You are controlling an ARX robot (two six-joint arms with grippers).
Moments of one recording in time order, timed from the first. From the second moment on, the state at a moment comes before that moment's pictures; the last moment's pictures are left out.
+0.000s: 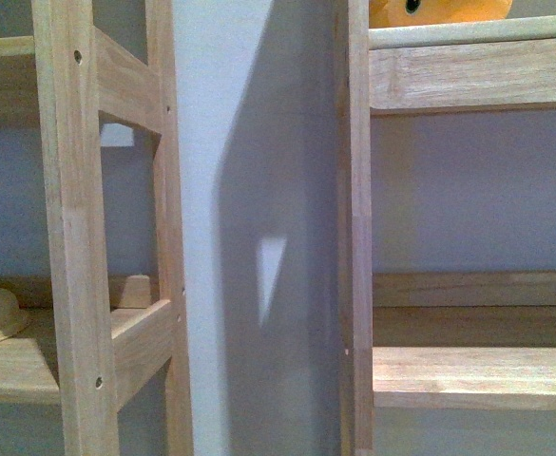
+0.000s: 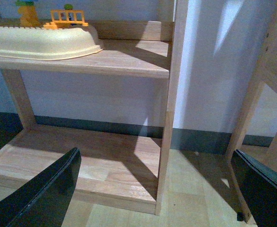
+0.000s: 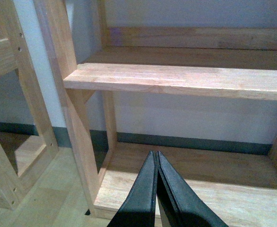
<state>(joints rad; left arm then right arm) 0.00 0.00 0.01 0.00 0.00 0.00 0.00 0.06 0.07 -0.01 0.00 0.01</state>
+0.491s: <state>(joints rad) 0.00 0.00 0.01 0.00 0.00 0.00 0.00 0.01 0.01 0.00 0.00 0.01</state>
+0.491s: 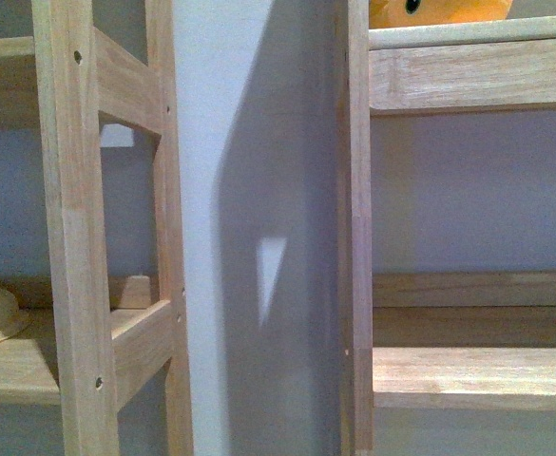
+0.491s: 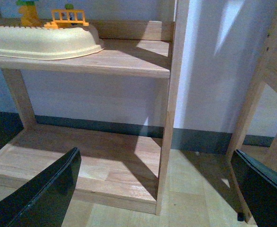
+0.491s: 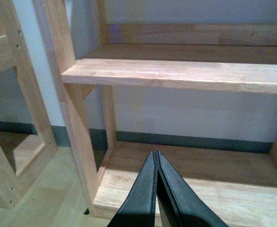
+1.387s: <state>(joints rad) 0.00 0.00 0.01 0.00 0.00 0.00 0.00 0.01 0.01 0.00 0.00 0.00</state>
